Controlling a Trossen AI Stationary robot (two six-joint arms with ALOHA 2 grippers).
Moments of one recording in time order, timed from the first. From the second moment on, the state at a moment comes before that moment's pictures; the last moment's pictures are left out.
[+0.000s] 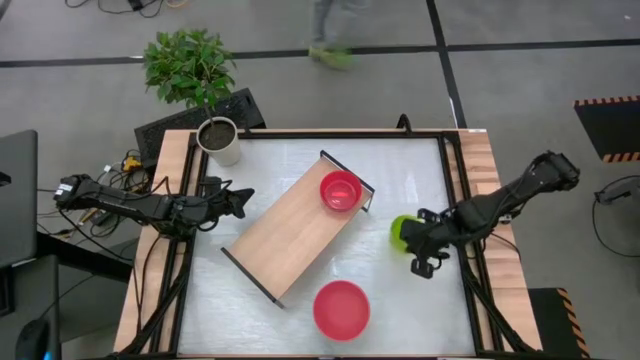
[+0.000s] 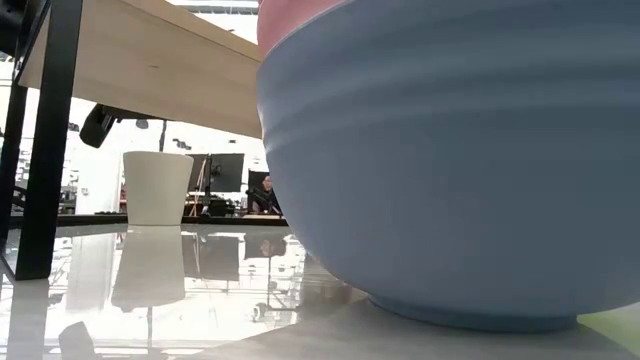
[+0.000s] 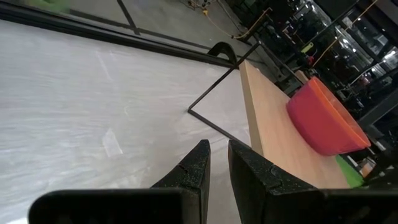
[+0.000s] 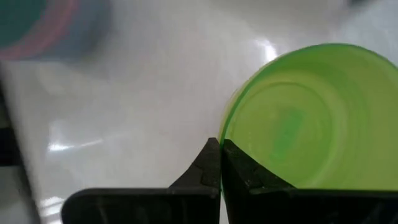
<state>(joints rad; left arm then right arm) -0.17 0.56 0.28 -0.06 -0.77 -0.99 0.45 1.14 0.92 -0.98 0.12 0.76</state>
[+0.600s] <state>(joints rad) -0.17 0.56 0.28 -0.06 -0.77 -1.00 0.38 1.10 0.92 -0.93 0.08 0.72</state>
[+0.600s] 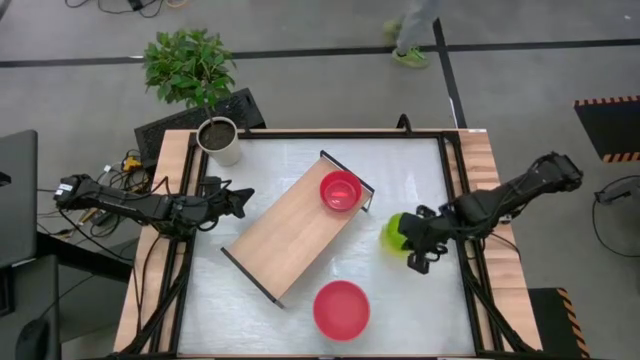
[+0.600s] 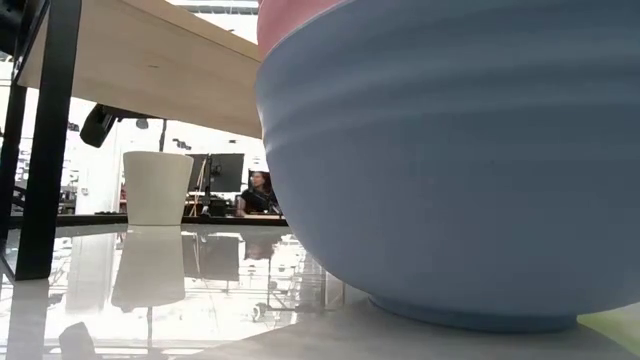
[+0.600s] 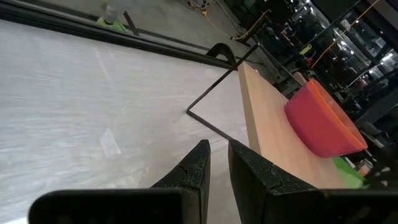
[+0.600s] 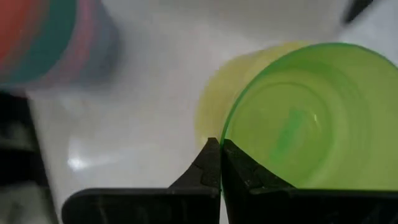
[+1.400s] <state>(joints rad) -0.17 0.56 0.28 -0.08 -0.77 -0.99 0.27 1.12 1.26 -1.09 0.12 0.45</state>
